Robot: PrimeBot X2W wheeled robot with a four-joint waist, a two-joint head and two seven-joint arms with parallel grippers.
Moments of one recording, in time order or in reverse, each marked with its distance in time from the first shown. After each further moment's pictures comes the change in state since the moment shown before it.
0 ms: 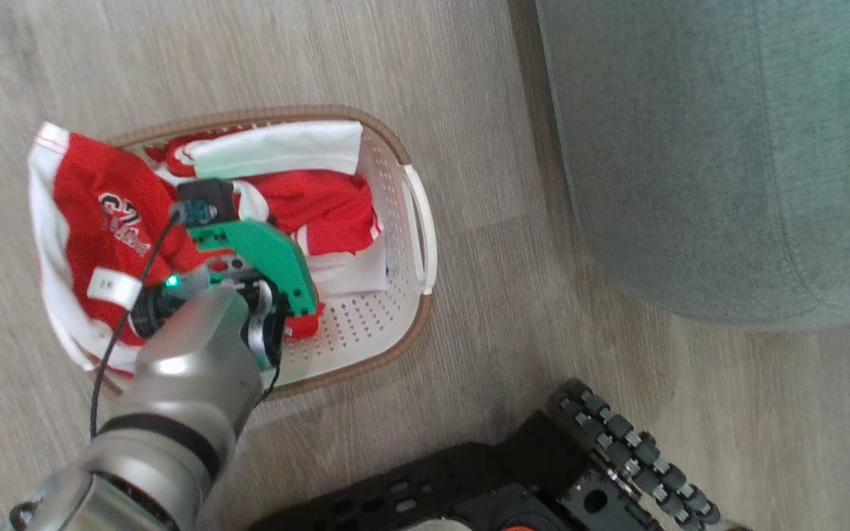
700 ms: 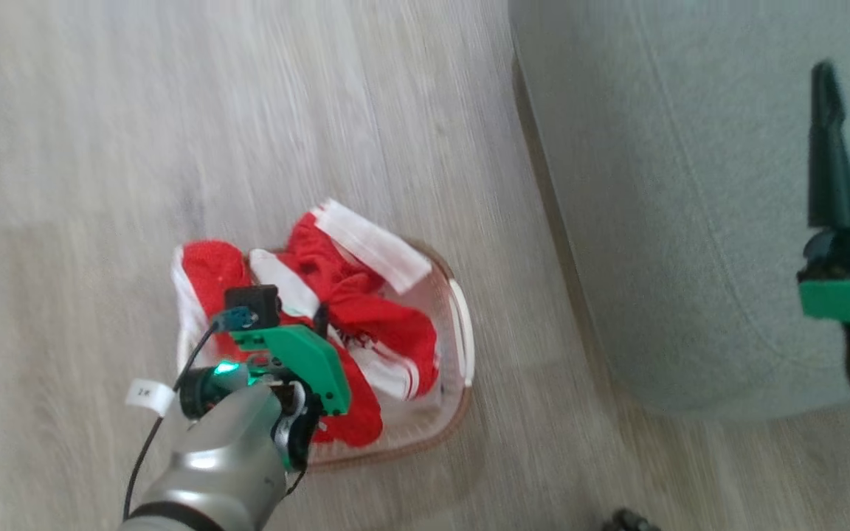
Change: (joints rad) left arm 0.212 -0.001 -0.086 -0.094 -0.048 -0.108 -0.125; right arm 0.215 0.022 0.037 0.080 -0.064 0.000 -0.001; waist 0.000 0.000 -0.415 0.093
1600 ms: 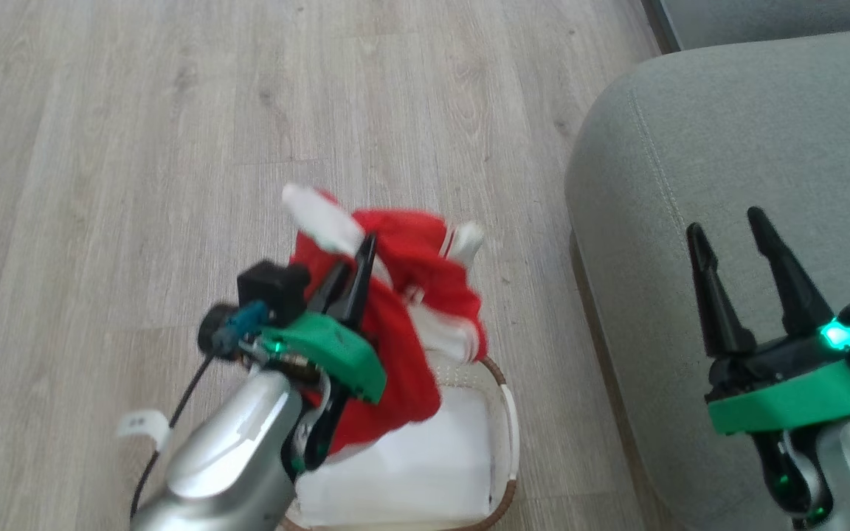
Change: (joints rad) left arm 0.218 0.103 0.259 -0.691 0.438 0.065 0.004; right arm 0.221 0.089 0.093 0.063 -0.070 0.000 0.000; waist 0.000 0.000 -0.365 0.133
